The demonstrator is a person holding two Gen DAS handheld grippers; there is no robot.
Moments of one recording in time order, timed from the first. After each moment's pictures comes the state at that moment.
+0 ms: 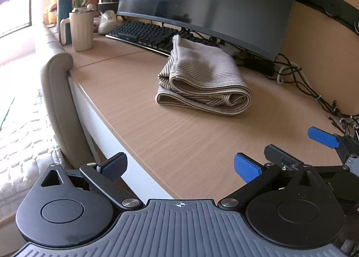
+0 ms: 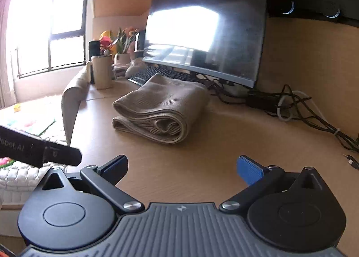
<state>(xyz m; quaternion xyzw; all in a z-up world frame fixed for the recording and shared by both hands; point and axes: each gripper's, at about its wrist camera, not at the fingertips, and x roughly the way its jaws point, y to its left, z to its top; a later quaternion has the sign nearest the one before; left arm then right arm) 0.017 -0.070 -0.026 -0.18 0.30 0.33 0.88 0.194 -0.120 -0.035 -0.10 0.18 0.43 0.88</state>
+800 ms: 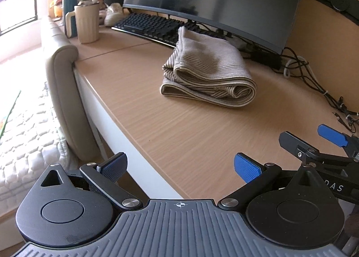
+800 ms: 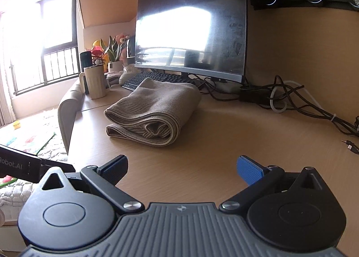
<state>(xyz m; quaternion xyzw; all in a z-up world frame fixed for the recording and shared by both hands) 0.020 -0.070 -0.029 -0.19 0.32 0.34 0.86 0.206 -0.131 -0.036 -0.05 0.20 0.43 0.88</state>
